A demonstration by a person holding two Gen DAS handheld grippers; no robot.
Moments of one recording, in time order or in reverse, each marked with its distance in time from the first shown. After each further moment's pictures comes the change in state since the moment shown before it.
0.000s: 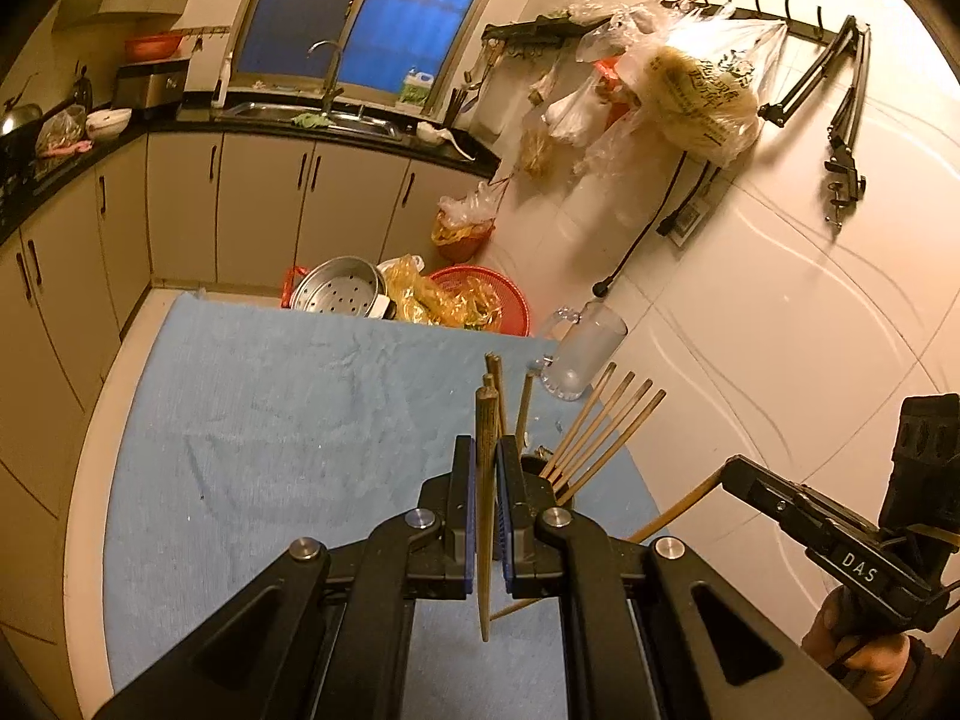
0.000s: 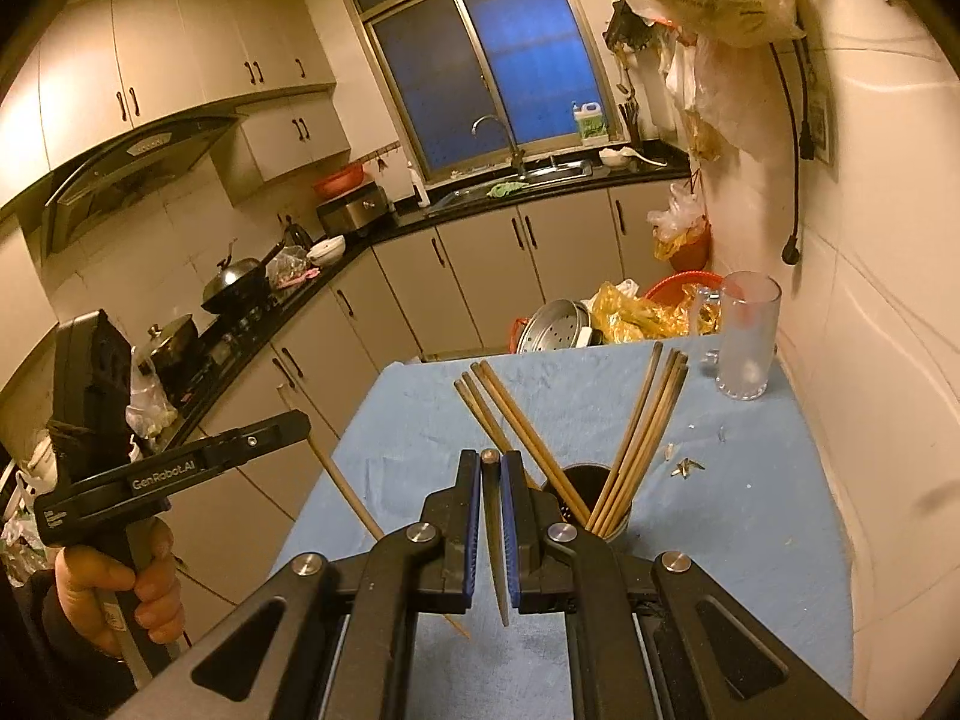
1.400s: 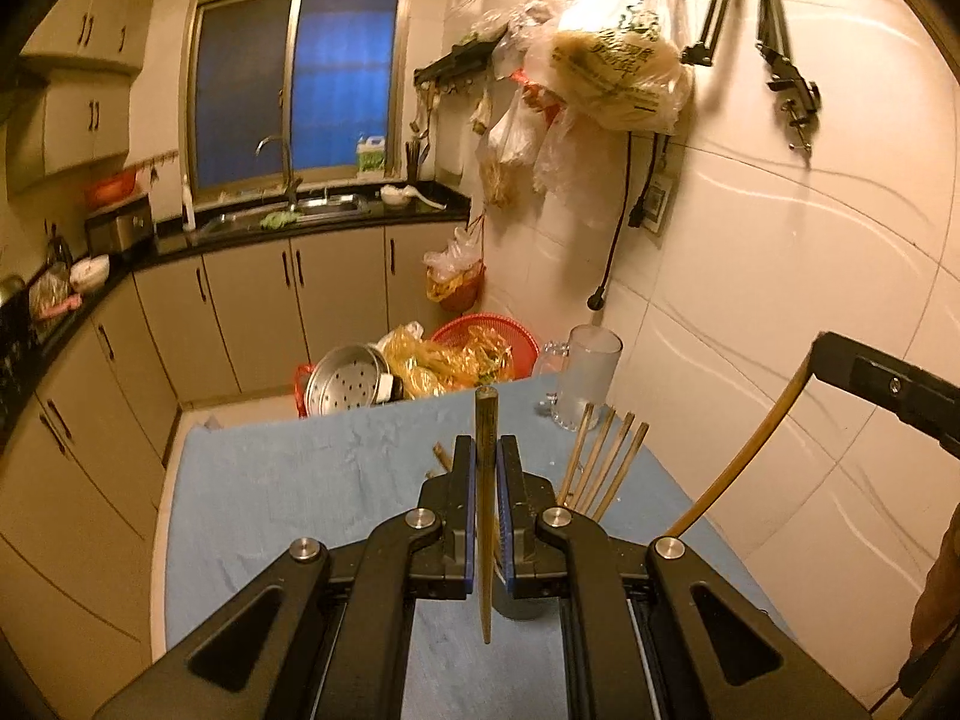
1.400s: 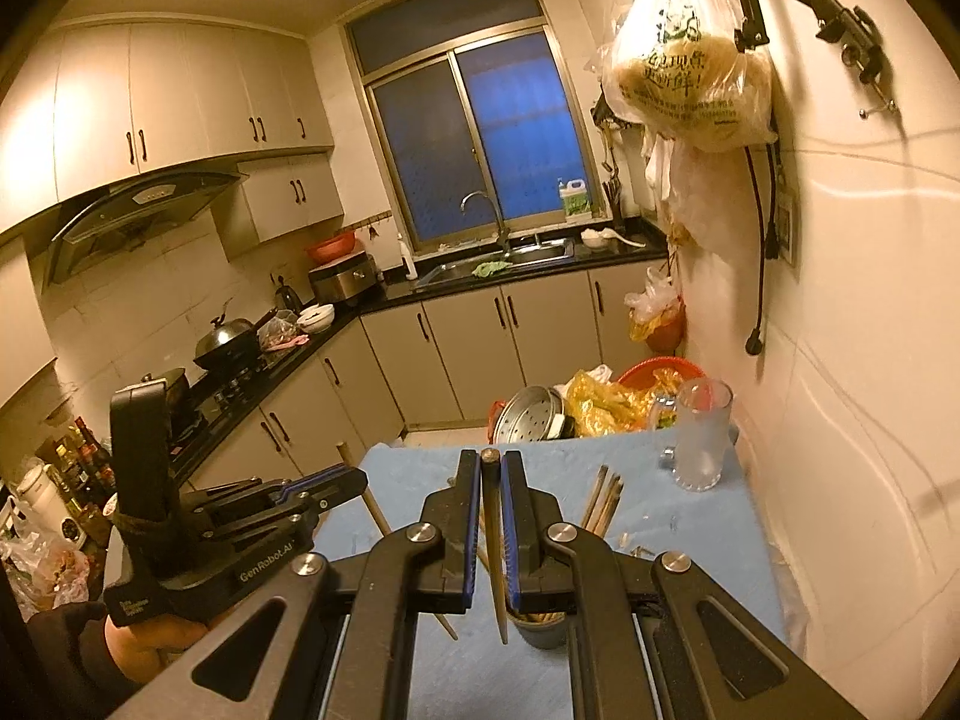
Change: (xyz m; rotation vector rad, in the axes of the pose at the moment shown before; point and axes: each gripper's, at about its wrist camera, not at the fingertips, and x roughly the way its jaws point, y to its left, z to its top) left arm 0.014 -0.083 0.024 0.295 -0.099 0.126; right arm -0.066 0.000 0.051 -0.032 -0.171 -0.054
